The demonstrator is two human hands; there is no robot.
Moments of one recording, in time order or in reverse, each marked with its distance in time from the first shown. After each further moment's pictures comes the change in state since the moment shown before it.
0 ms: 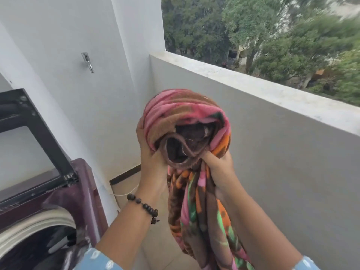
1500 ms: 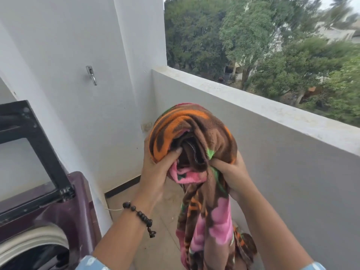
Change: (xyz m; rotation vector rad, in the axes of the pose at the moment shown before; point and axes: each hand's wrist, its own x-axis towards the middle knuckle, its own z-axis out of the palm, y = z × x) left_hand 0.033 -0.011 -0.022 0.023 -0.169 -0.051; right_hand 0.036 -0.017 -0.025 -0.219 0.040 -0.041
